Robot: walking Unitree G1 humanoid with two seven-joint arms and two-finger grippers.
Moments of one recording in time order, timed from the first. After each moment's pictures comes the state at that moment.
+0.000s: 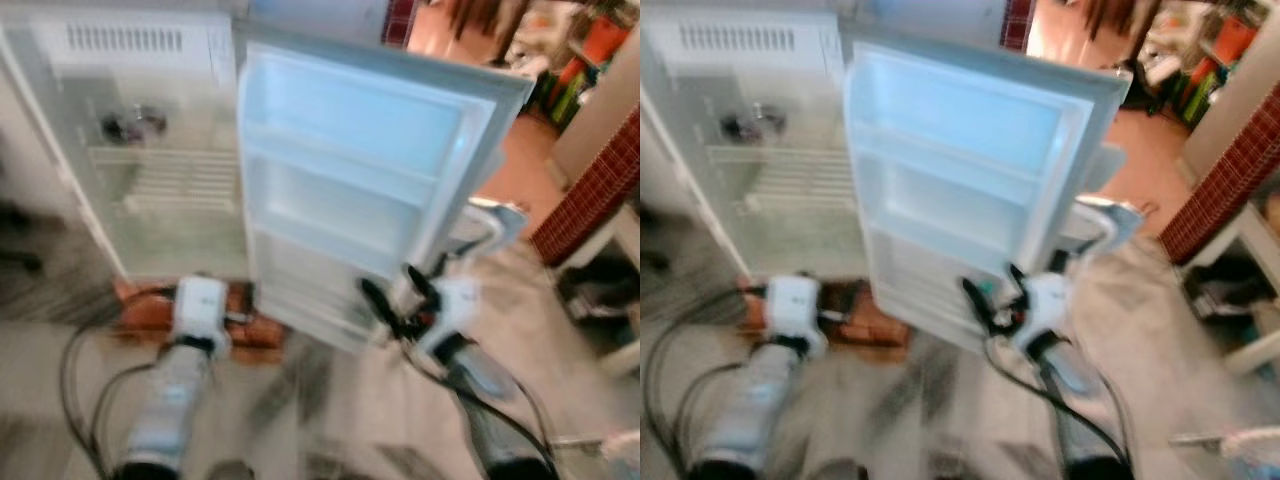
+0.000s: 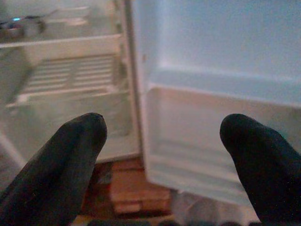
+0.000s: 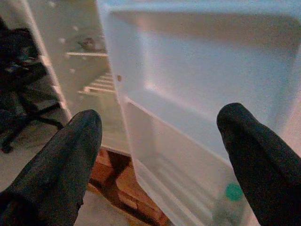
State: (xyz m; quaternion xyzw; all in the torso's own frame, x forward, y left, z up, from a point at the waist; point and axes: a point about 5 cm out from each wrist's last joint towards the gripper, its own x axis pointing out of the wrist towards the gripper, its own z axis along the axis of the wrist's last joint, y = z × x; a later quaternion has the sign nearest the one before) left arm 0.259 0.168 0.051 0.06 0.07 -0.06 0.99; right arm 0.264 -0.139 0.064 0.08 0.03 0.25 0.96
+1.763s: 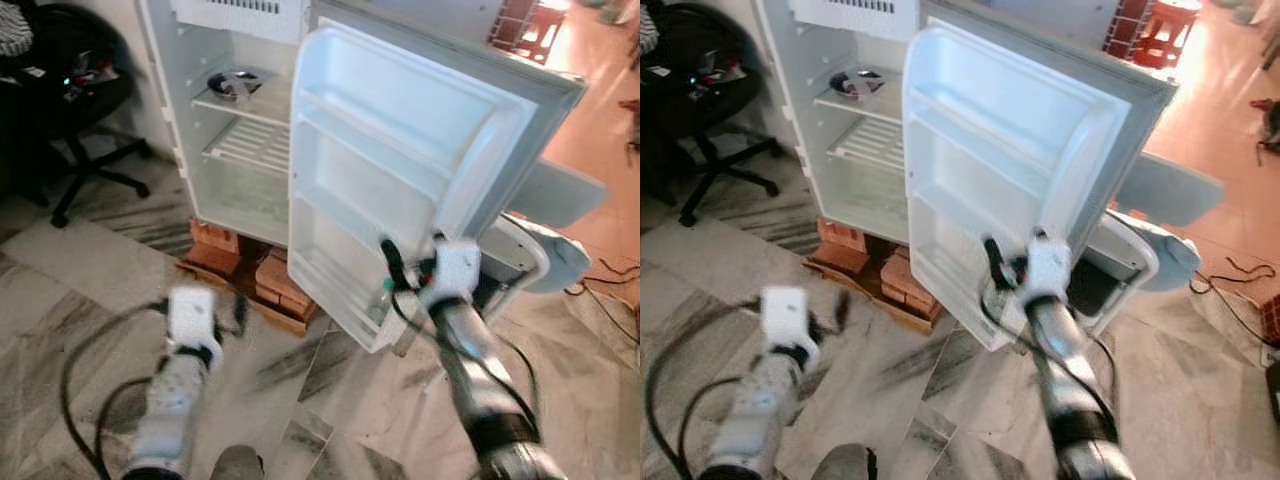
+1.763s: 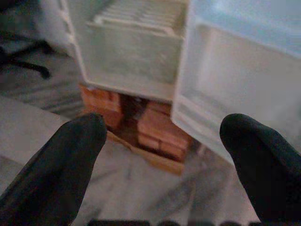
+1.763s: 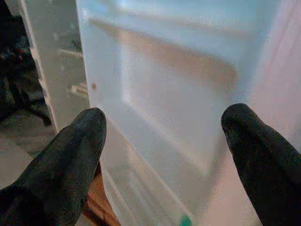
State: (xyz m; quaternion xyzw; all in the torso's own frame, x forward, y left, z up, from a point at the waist) left arm 0.251 0.160 0.029 0.02 0.14 -0.04 0.99; right arm 0.315 -0.145 0.087 0.02 -0.01 0.08 1.00
